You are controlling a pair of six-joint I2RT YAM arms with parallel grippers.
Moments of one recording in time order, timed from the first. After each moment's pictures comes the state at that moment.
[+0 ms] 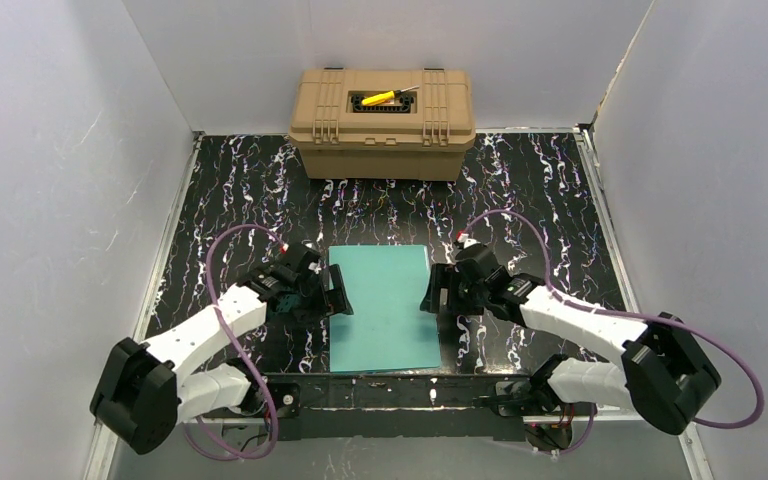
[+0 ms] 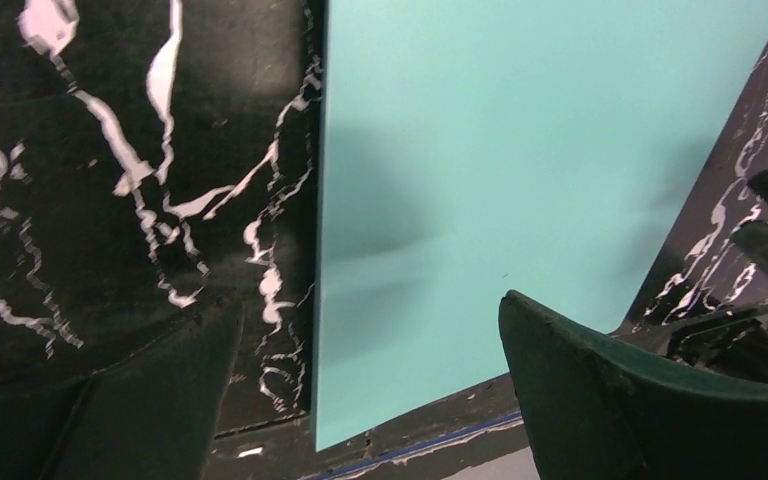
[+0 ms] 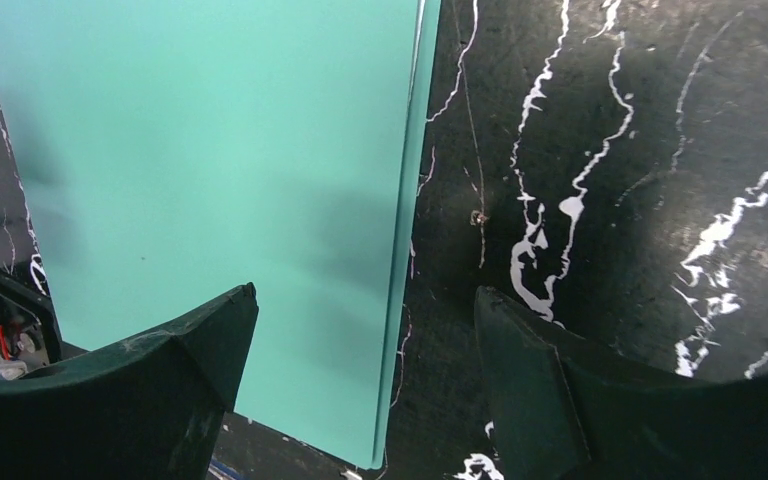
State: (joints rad) left arm -0.58 1.09 0.62 -0.63 0.08 -0.80; right arm 0.75 1.16 0.55 -0.27 -0.07 0.70
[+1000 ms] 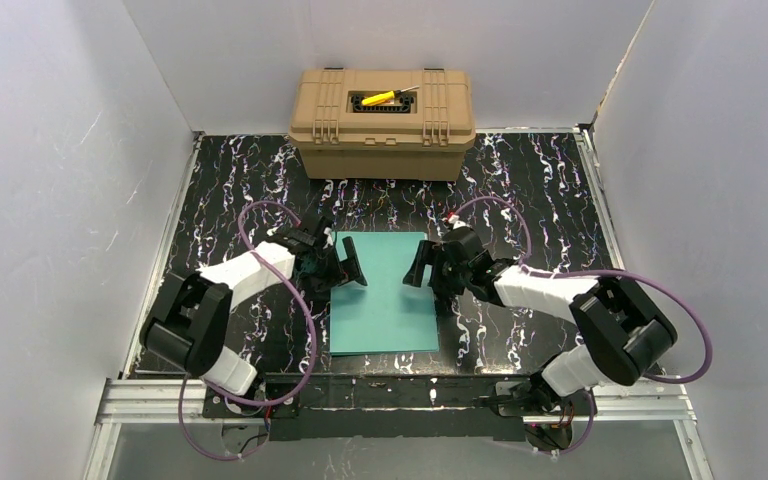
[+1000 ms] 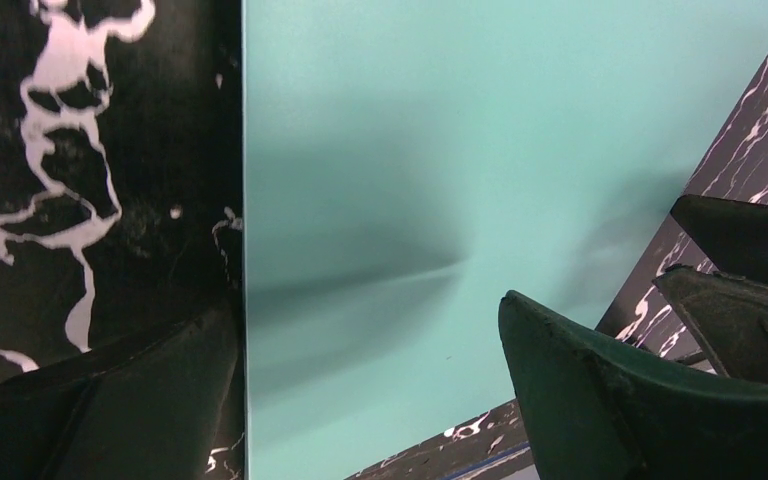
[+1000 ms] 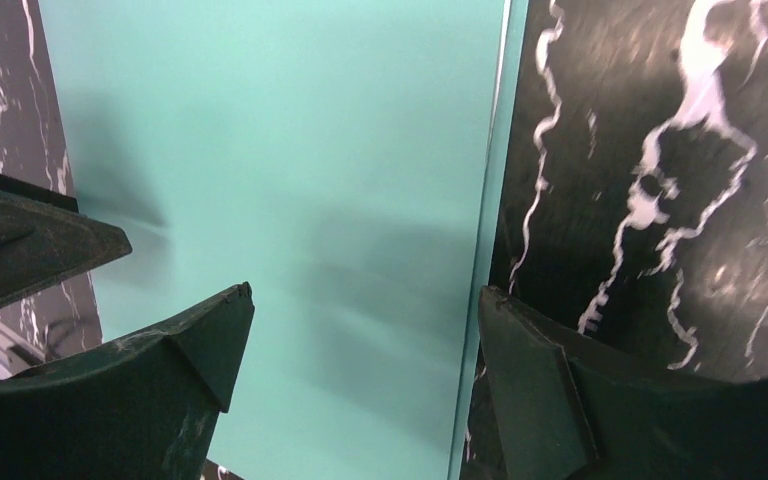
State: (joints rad) left arm -0.49 1.49 0.79 -0.44 0.20 -0.77; right arm 0.72 1.44 0.62 0.04 -0.08 0.78
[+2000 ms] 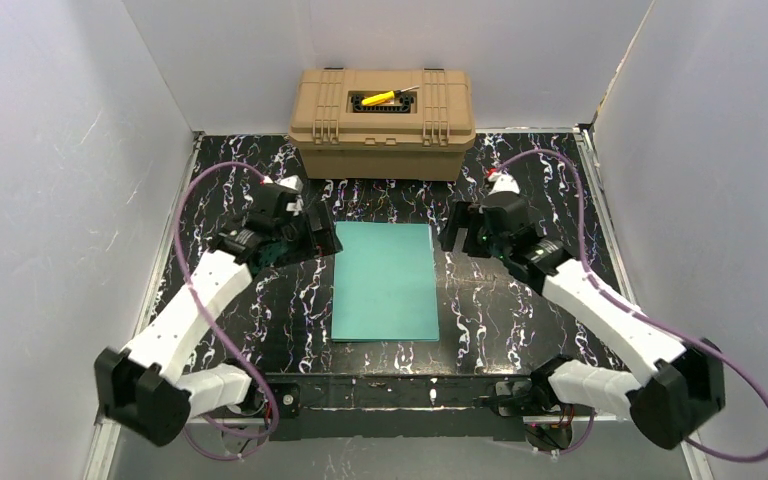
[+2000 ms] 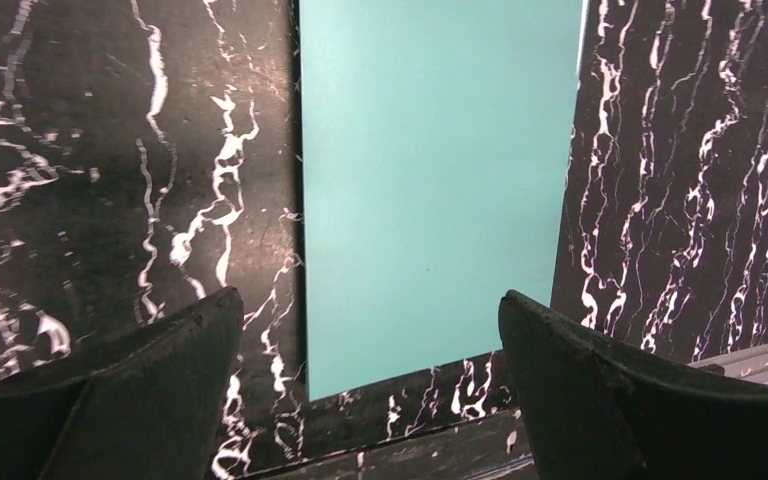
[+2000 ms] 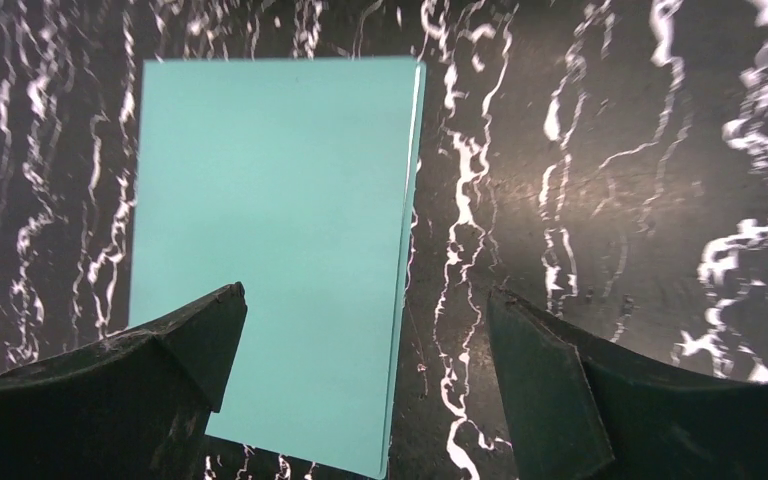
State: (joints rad) left arm -0.43 1.21 1.05 -0.74 0.03 -0.59; right arm 0.59 1.16 0.89 -0.40 0.11 0.56
